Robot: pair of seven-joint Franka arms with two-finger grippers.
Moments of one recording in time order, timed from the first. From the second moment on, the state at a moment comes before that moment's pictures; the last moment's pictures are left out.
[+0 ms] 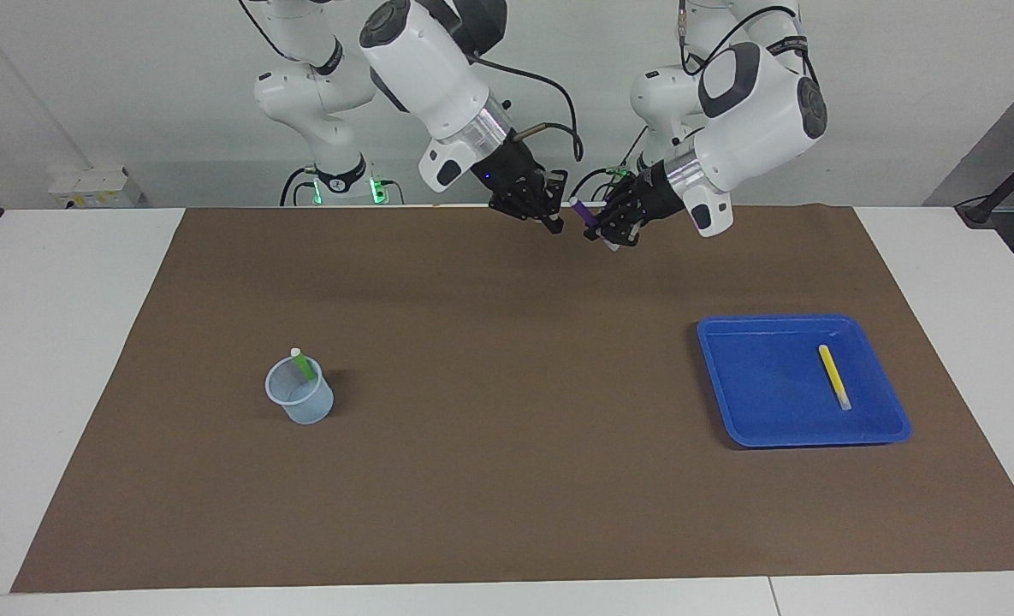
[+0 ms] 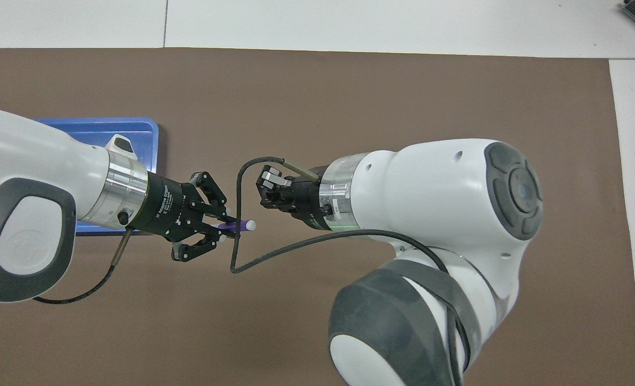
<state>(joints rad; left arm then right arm) 0.12 -0.09 -0.44 -1.94 -0.66 1.74 -1.36 0.31 0.10 0.24 -1.68 0.52 2.12 0.63</state>
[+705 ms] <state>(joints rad) 0.11 -0.09 -0.43 -1.96 -0.29 1.80 -0.70 0.07 0.10 0.23 -1.71 0.28 2.05 -0.14</state>
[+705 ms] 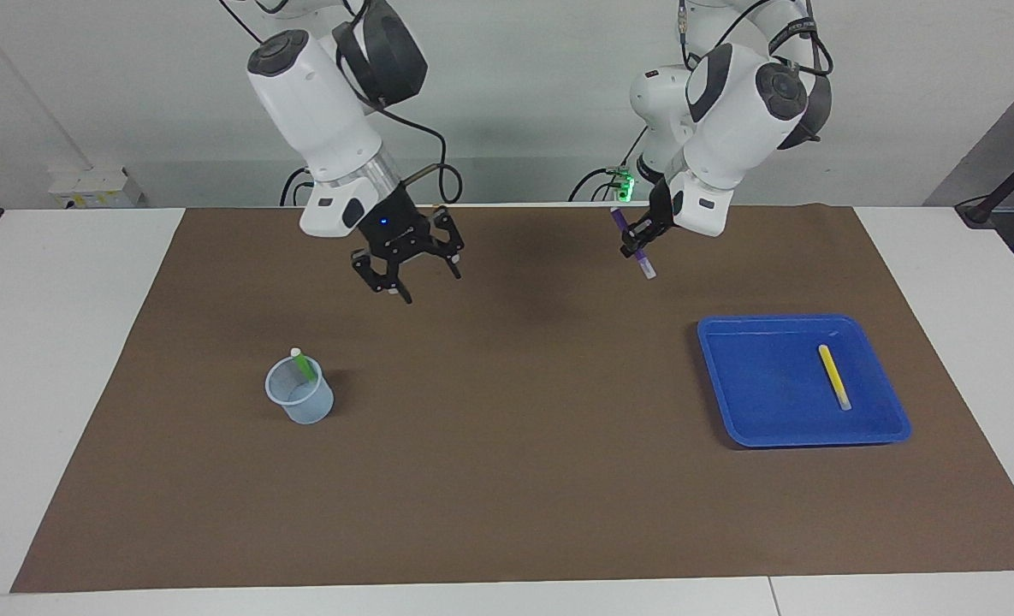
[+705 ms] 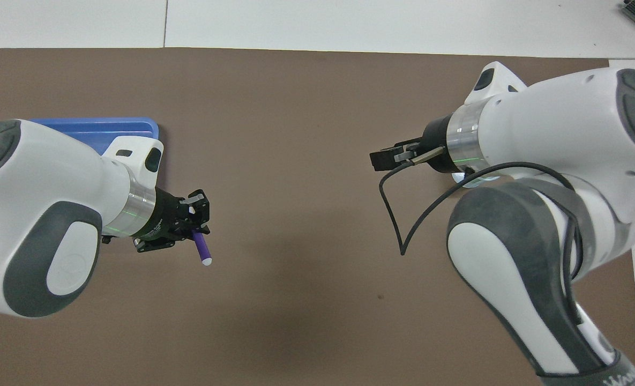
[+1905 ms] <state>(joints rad) 0.38 0.19 -0.41 -1.96 0.09 2.10 -0.09 -0.15 0.21 0.23 -1.92 0.02 2.26 -0.48</state>
